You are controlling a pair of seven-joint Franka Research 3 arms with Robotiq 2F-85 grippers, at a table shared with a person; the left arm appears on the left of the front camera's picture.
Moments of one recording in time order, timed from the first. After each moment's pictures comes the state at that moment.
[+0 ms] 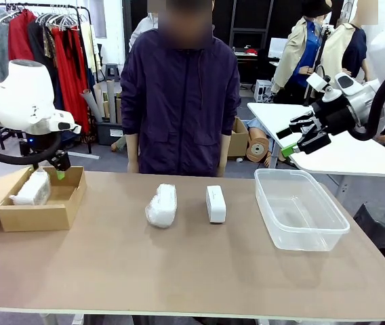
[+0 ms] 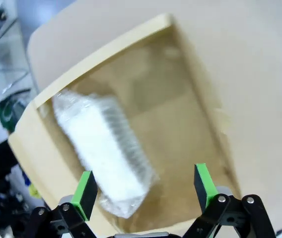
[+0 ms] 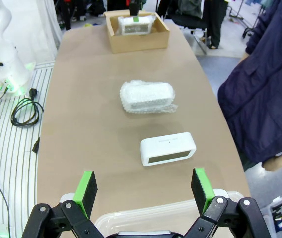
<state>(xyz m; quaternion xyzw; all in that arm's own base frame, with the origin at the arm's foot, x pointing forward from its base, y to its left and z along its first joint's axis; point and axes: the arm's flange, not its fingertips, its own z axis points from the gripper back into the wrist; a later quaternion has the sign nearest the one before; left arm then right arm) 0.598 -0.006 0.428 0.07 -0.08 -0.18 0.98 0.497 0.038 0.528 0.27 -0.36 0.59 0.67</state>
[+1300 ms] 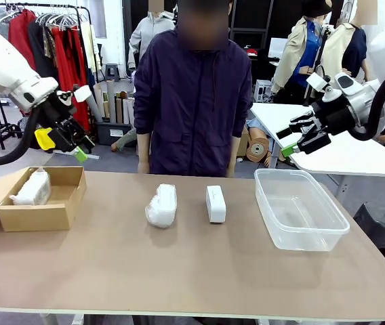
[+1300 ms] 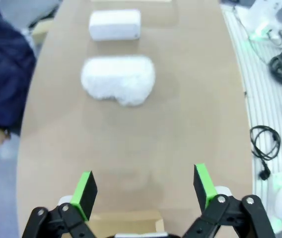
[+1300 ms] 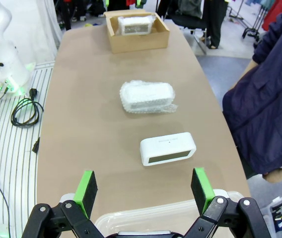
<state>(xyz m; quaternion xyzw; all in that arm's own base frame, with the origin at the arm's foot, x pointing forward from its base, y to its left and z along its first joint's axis) 0.552 -0.045 0.510 -0.25 -0.23 -0.65 0.68 0.497 0.038 0.528 0.27 -0.36 0.59 0.67</state>
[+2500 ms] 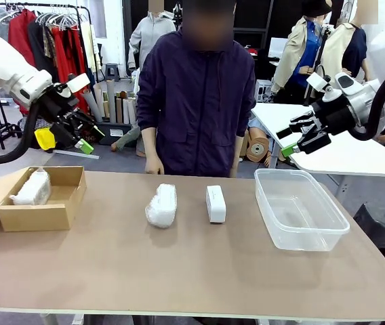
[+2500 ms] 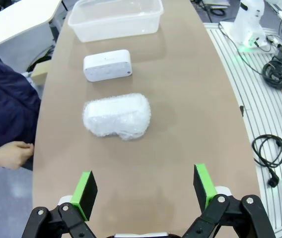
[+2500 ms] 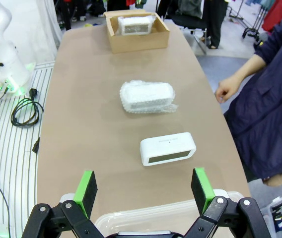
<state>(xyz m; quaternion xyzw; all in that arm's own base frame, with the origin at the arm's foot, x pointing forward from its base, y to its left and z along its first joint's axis) 0.549 -0.054 0.520 -0.27 -0.28 -0.68 0.62 0.497 0.038 0.528 0.27 -0.36 0.59 0.67</state>
